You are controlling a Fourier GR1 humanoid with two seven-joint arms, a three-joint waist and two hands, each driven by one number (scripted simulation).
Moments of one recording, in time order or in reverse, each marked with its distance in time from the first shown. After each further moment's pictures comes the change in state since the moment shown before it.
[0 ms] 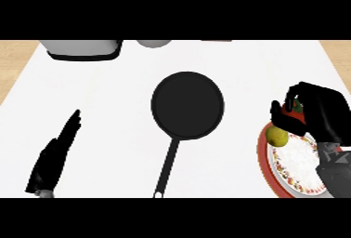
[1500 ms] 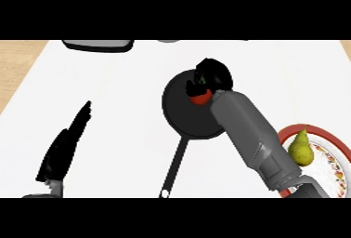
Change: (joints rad) left arm -0.069 -0.036 -0.019 -0.006 -0.040 -0.033 0.020; right arm -0.695 0.563 -0.150 1.153 -0.157 -0.132 -0.256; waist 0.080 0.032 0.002
